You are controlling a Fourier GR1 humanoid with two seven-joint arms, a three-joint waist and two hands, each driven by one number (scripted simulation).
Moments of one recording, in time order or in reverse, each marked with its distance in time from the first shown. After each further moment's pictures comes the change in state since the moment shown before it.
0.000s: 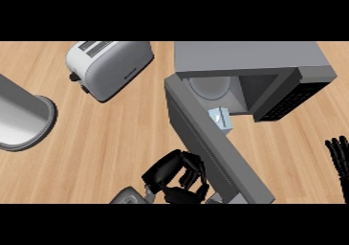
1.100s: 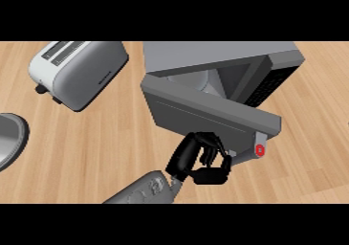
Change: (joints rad) left arm -0.323 0.002 -0.293 0.196 0.461 0.627 -0.099; right arm -0.056 -0.126 -0.010 -0.236 -0.214 0.140 0.138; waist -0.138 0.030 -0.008
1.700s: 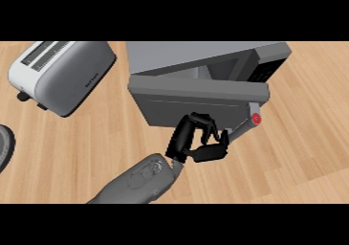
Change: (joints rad) left arm -0.099 -0.007 0.065 0.066 0.229 0.057 -0.079; right arm -0.050 -0.071 -0.007 -0.045 -0.100 0.054 0.087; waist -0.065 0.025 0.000
